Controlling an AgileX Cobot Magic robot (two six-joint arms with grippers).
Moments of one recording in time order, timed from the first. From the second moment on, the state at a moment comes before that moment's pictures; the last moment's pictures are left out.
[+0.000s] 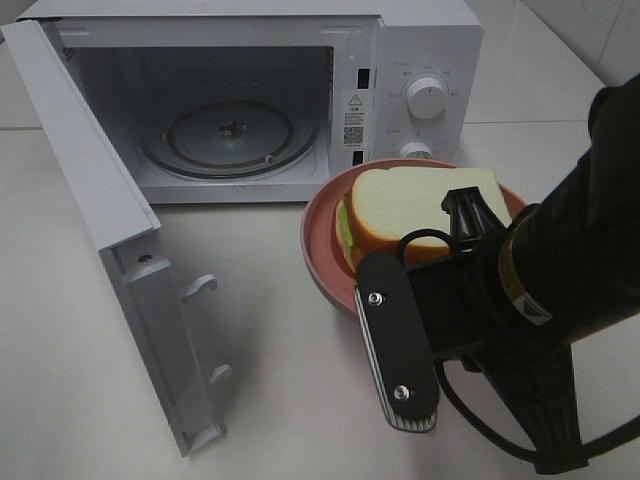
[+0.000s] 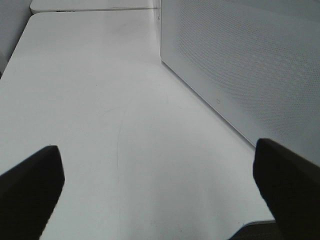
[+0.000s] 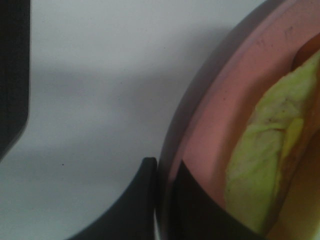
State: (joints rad) left arm 0.01 0.00 -0.52 -0.09 1.09 0.07; right arm 0.98 1.39 -0.75 -0.45 0.73 -0.50
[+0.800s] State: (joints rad) left arm 0.01 0.00 -0.52 -0.09 1.09 0.07; right arm 0.87 1.39 -0.75 -0.41 0.57 -1.00
